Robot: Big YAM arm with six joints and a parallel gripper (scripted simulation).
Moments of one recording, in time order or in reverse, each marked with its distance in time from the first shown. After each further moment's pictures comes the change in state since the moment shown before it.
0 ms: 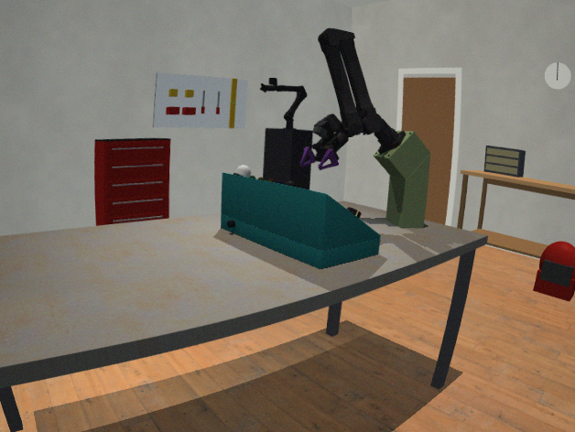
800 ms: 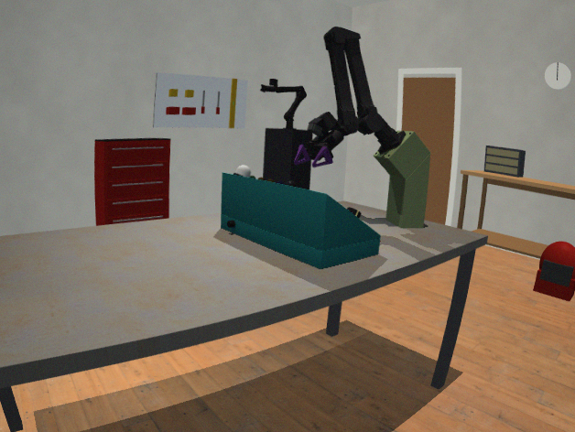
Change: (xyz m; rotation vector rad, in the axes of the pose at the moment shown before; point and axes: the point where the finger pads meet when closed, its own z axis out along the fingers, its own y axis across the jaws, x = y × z) arm -0.025 0.000 0.019 0.005 -0.030 0.015
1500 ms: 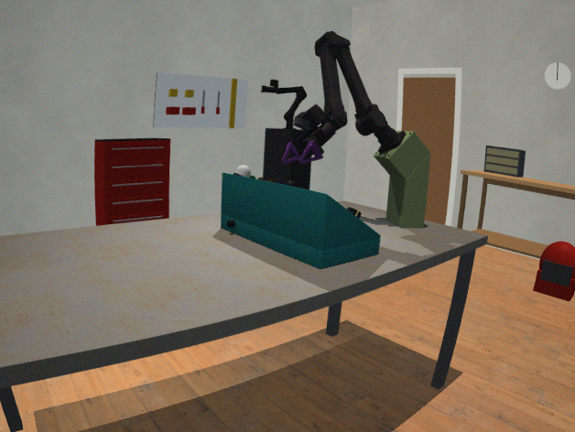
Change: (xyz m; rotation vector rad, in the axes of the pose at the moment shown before) arm -0.070 0.058 0.078 0.012 0.036 0.109
